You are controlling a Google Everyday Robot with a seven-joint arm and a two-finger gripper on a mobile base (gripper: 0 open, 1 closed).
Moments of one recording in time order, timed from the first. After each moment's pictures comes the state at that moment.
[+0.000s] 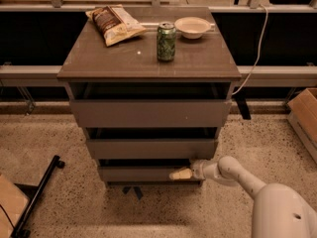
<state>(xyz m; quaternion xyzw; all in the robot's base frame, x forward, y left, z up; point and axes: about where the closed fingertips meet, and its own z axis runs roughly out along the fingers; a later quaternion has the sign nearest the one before) 0.678 -0.134 0.275 -0.27 0.83 0.34 0.35</state>
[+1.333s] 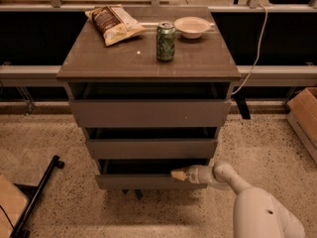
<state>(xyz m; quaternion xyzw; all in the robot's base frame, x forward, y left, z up) 0.686 -0.117 0.225 -0.22 0.83 0.39 0.33</state>
